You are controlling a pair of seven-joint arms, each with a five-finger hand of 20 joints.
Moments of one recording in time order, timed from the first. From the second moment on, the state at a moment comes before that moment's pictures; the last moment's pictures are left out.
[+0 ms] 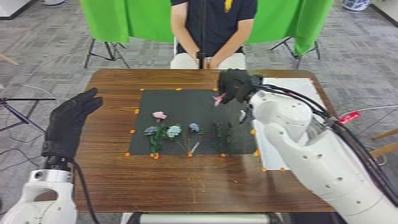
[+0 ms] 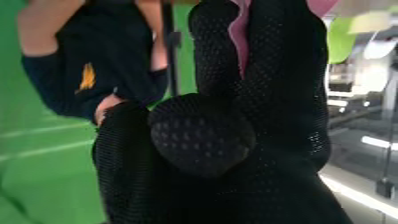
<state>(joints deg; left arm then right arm) 120.2 -68.1 -101.8 -118.6 61.1 1.9 13.8 -66.8 -60.6 56.5 -98.5 -139.5 -16.9 7.1</state>
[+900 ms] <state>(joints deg) 119.7 -68.2 -102.1 -118.2 61.1 0.8 13.6 -69.2 -61.0 57.4 -95.6 -142.8 -21.5 4.4</state>
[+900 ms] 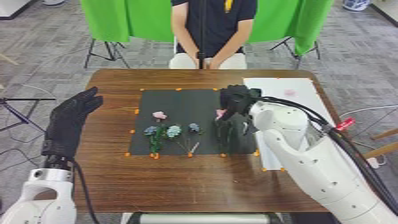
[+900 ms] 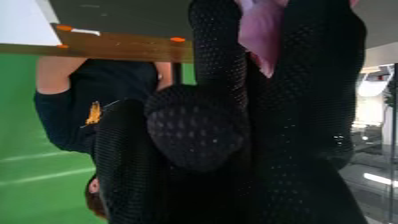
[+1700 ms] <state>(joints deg) 120.5 -68.6 -102.4 -118.5 61.2 0.8 13.6 -69.8 -61.9 58.1 -95.3 -143.7 -22.9 3.8</state>
